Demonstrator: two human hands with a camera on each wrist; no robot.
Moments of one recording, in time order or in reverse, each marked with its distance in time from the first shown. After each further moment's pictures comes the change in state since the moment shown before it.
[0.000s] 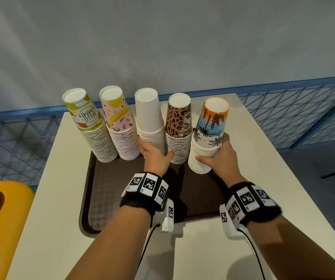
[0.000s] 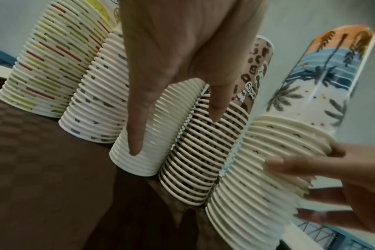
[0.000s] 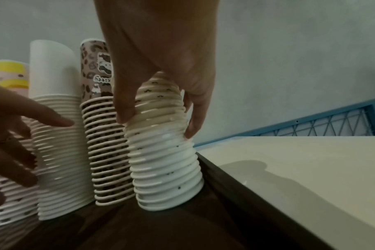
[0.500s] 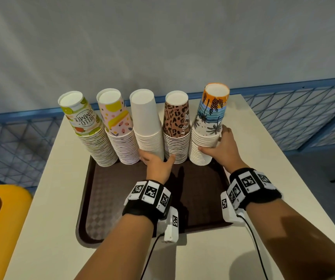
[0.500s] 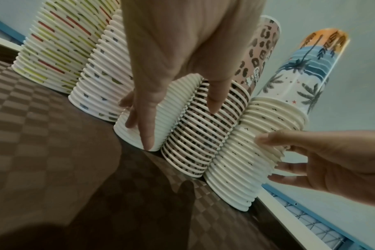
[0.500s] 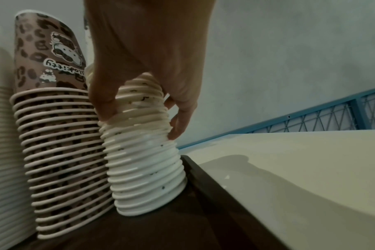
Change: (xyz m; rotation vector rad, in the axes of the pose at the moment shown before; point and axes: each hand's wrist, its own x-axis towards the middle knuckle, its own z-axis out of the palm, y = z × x) left_hand 0.014 -0.013 0.015 -0.127 0.040 -0.092; right_hand 0.057 0.010 0.013 -0.007 -0.049 -0.075
